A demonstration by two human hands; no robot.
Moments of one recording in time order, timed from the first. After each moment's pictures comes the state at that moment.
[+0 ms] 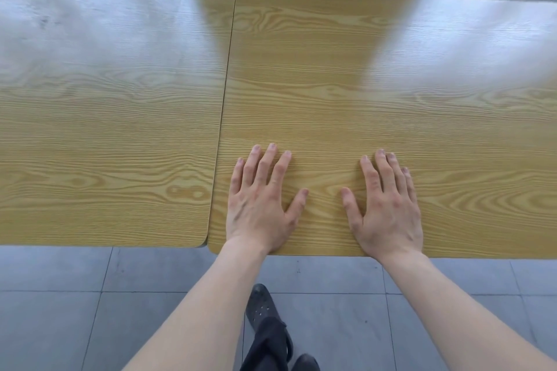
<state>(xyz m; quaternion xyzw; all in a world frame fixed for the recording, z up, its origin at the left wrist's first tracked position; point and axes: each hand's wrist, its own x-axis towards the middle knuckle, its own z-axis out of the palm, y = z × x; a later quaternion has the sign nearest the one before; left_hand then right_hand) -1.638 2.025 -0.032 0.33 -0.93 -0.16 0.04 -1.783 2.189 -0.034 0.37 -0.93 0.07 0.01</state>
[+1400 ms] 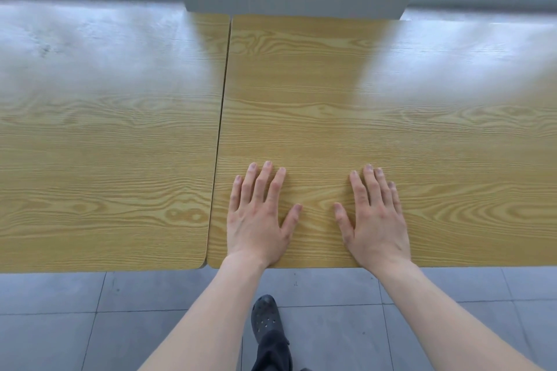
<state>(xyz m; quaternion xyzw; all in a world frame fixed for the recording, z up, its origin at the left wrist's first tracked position) -1.644 2.022 -0.024 0.32 -0.93 -0.16 -0.01 -1.788 2.186 -0.024 0.37 -0.93 0.04 -0.05</state>
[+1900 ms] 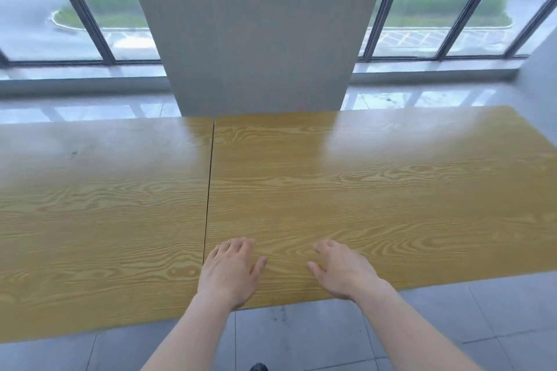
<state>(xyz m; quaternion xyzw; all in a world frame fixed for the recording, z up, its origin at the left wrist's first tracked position) -1.629 2.021 0.085 0.30 -0.92 -0.18 -0.16 -1.782 2.193 0.104 0.34 -0.89 -0.03 -0.31</state>
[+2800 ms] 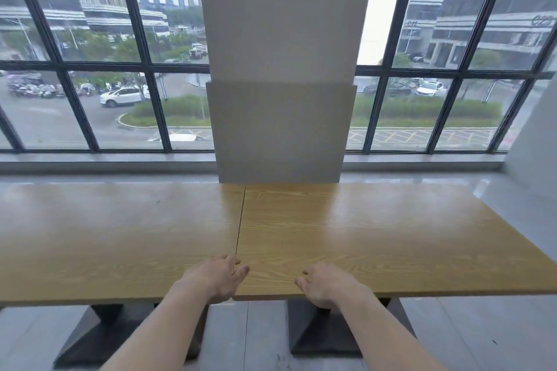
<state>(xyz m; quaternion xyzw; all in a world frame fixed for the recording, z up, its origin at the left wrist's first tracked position) -1.459 2.117 0.302 0.34 -0.91 -0.17 -0.16 -1.619 2.299 0.302 0.40 -0.88 0.01 -0.25</state>
